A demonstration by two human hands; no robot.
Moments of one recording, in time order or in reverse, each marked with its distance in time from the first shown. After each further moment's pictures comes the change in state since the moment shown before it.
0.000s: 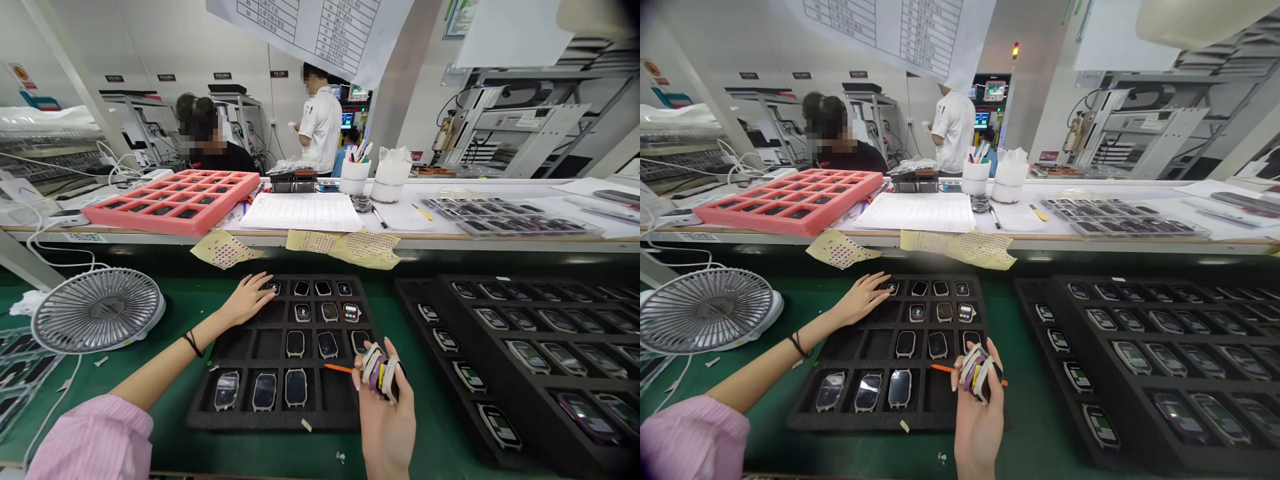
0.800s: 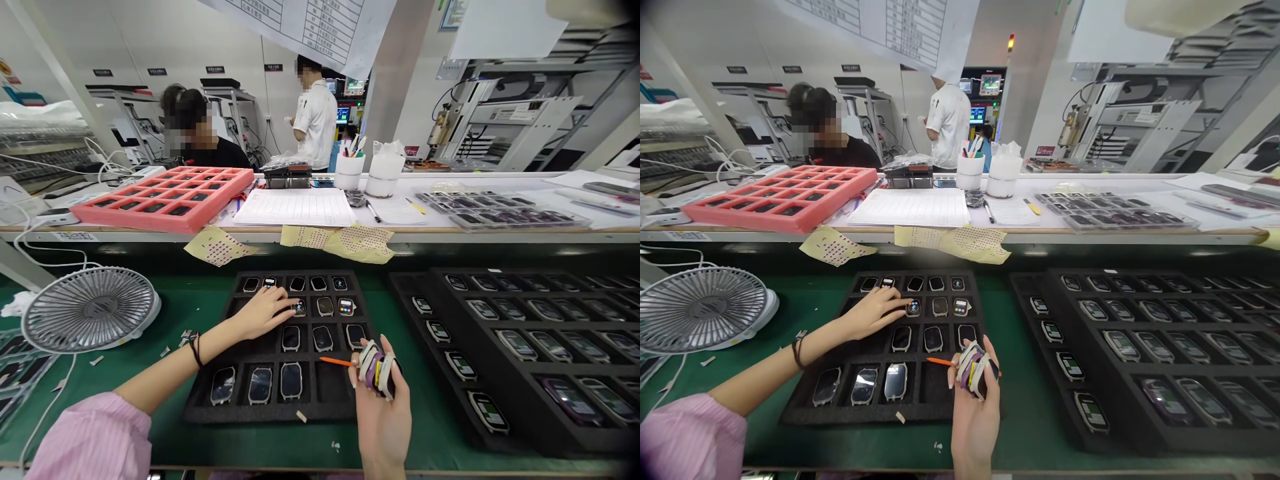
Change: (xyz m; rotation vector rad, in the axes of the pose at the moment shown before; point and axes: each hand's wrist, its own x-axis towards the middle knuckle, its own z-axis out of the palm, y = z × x) left_hand 0.004 0.065 -0.020 -0.141 -0.067 0.214; right_hand -0.003 -0.004 -0.005 0.019 0.014 0.005
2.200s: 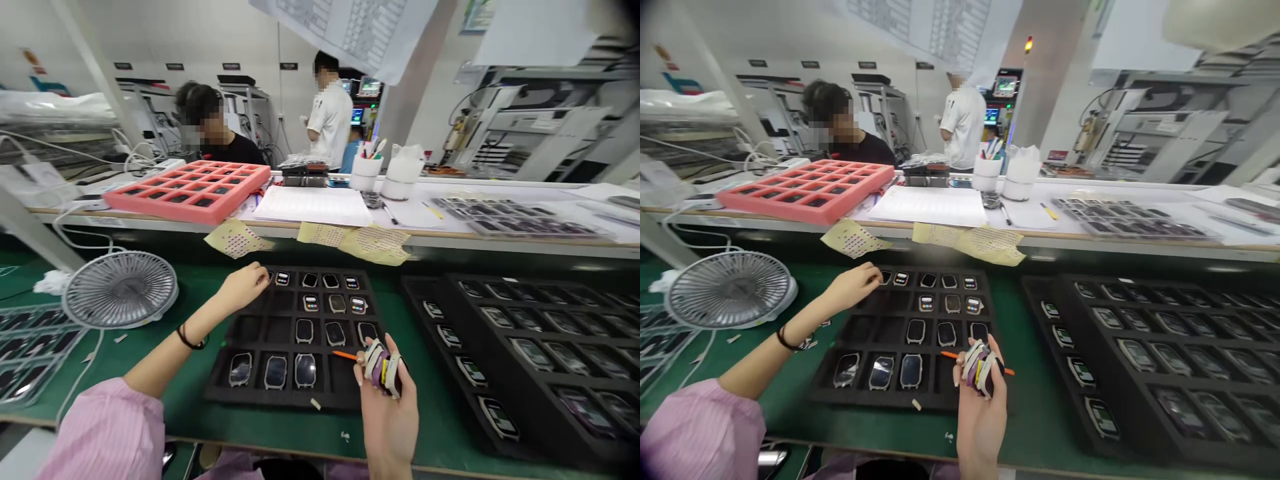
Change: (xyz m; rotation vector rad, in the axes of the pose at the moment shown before) left_hand -0.028 -0.034 -0.046 0.052 0.034 -0.509; right_hand -0.016 0.005 0.011 0.049 0.019 0.059
